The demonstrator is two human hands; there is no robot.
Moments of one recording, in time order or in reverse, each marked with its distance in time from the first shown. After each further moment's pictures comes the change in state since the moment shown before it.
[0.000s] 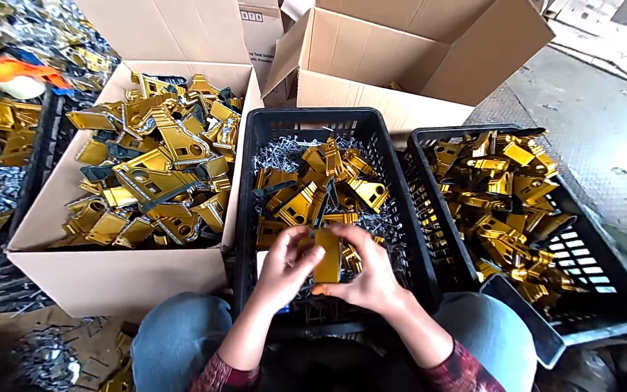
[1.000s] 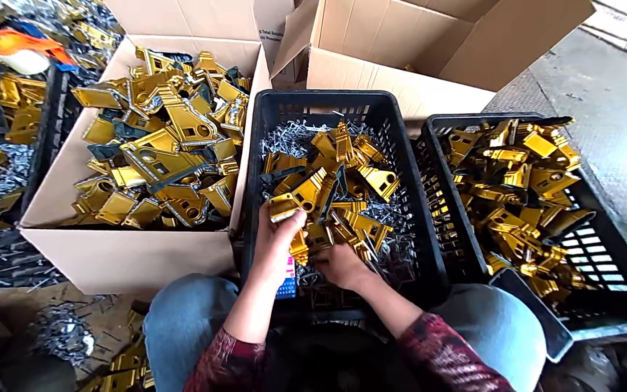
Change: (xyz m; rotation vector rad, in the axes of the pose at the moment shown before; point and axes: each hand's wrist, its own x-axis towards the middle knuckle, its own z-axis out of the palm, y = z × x) left_hand 0.010 0.003 -0.010 -0.362 0.292 -0.065; right_hand 0.000 0.027 0.052 -0.224 -0.816 0.783
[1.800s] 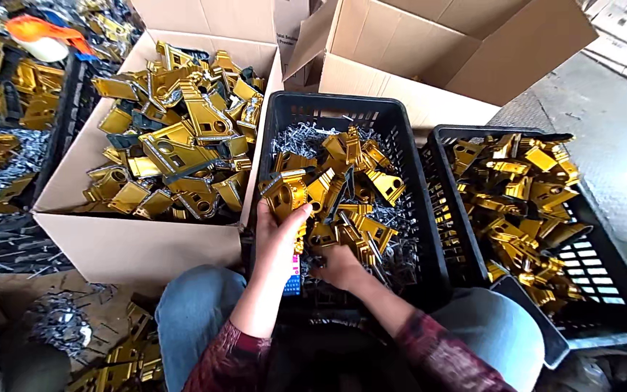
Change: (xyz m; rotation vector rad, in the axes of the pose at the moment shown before) left_hand -0.002 0.014 0.000 -0.060 0.157 0.060; right_hand 0.005 -0.017 0.011 0.018 -0.026 0.100
